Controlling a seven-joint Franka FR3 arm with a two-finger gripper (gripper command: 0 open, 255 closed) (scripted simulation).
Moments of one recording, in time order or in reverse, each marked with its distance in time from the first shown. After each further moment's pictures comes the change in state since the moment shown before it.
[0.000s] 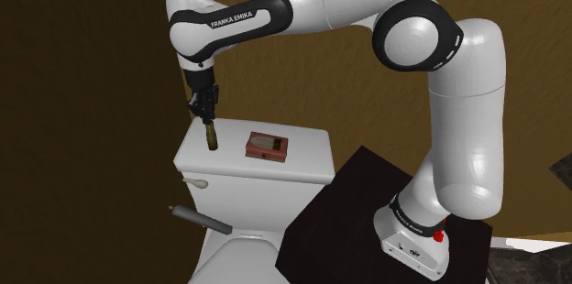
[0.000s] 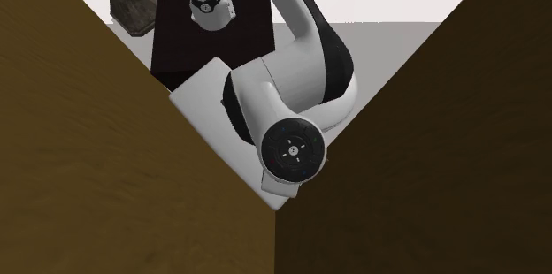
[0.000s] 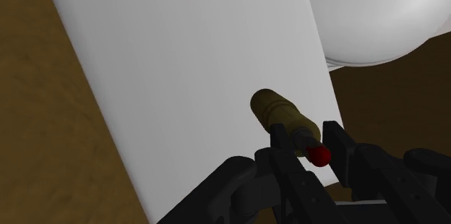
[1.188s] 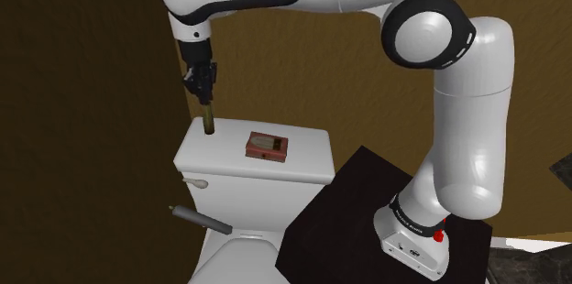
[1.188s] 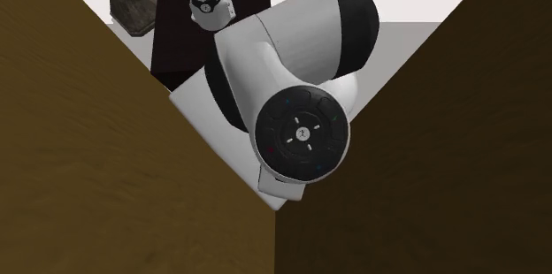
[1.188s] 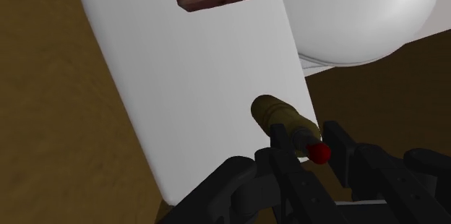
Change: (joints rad) arm 0.001 -0.045 0.005 0.129 0.005 -0.173 0.012
